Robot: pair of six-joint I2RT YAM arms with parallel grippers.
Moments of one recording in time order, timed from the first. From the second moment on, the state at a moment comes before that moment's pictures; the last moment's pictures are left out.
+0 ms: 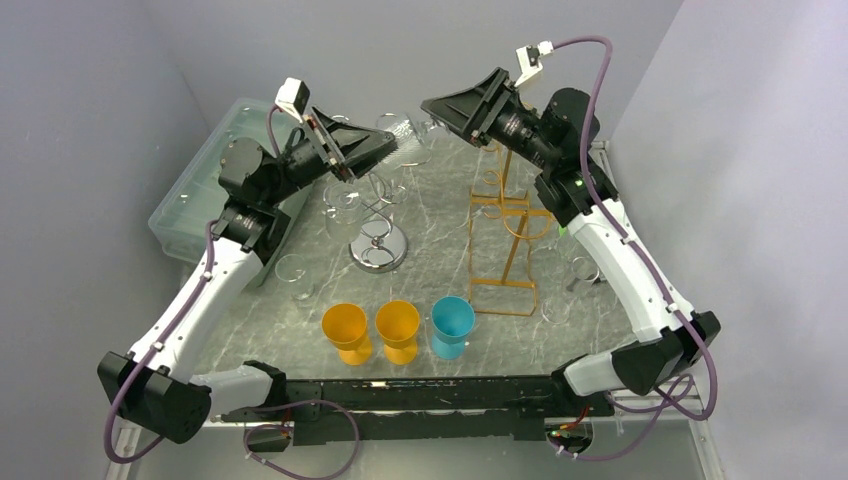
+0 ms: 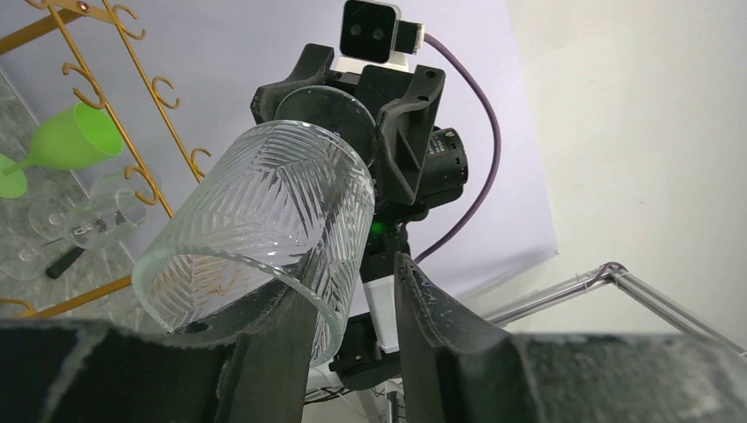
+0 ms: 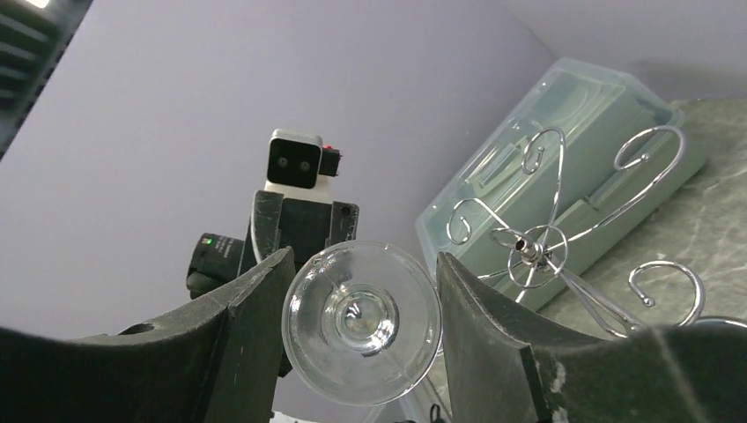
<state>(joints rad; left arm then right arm) -0.39 1.19 1.24 0.34 0.64 -1.48 0.47 1.40 1.64 -0.05 -0.48 1.01</state>
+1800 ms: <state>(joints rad) -0.39 0.93 1.87 -1.56 -0.02 -0.64 0.64 1.37 1.74 -0.51 -0.16 0.55</state>
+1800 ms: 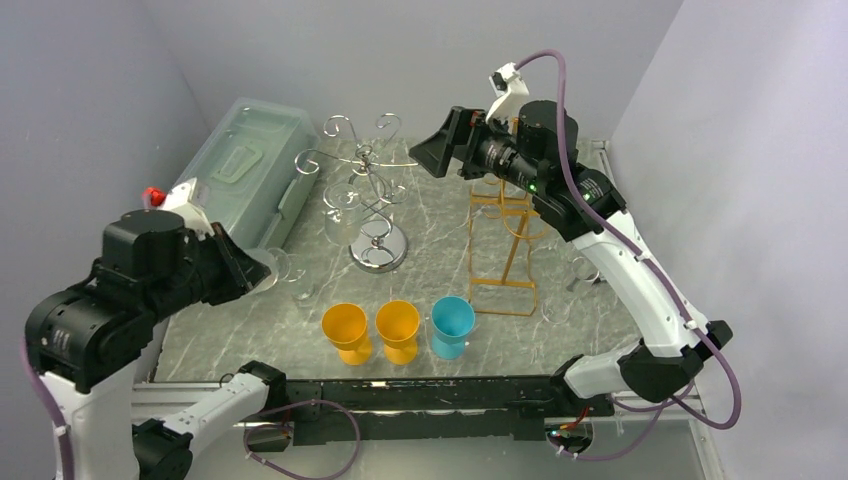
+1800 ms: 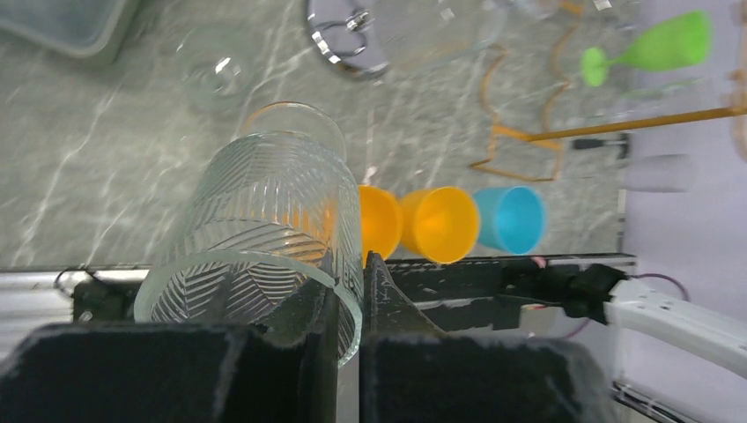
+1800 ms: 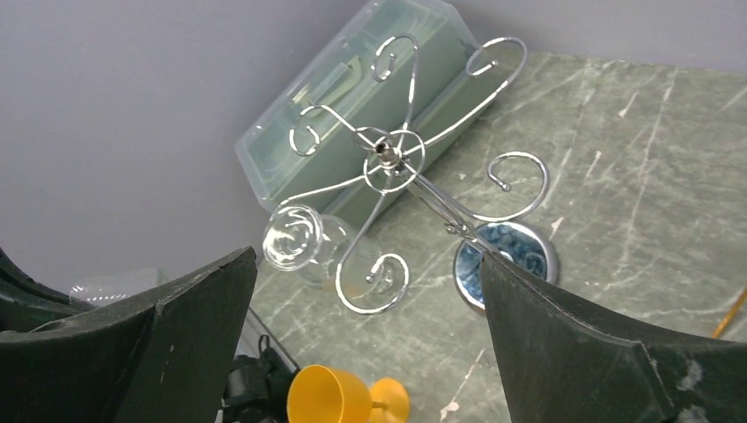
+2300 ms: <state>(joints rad) -0.39 0.89 1.45 -1.59 -0.11 -0.70 0.65 1.37 1.77 -0.61 -0.06 0.46</state>
